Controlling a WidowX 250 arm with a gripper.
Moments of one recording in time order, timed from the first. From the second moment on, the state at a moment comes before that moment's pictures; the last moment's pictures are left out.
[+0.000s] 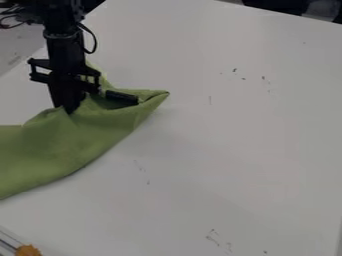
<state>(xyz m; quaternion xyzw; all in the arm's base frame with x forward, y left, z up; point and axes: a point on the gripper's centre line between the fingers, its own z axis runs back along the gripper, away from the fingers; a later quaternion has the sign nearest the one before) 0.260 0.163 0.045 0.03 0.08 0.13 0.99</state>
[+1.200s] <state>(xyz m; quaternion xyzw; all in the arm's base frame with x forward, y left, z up) 0.275 0.088 0.105 0.01 0.02 0.13 0.99</state>
